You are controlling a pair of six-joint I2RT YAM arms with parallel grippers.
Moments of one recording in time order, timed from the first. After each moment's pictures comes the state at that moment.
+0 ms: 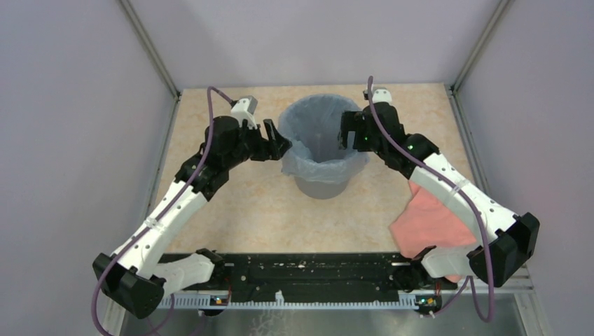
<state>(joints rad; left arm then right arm) -0.50 1.11 1.12 -0.37 0.14 -0.47 0.63 1.30 1.30 -0.56 0.31 0.42</state>
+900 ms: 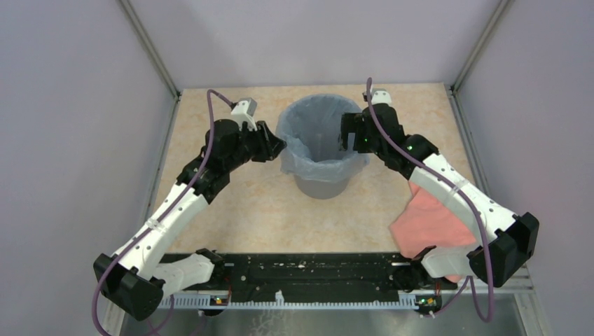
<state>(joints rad) -0.50 1.08 1.06 -0.29 0.15 -0.49 0.63 1.30 1.28 -0.57 0.31 0.42</state>
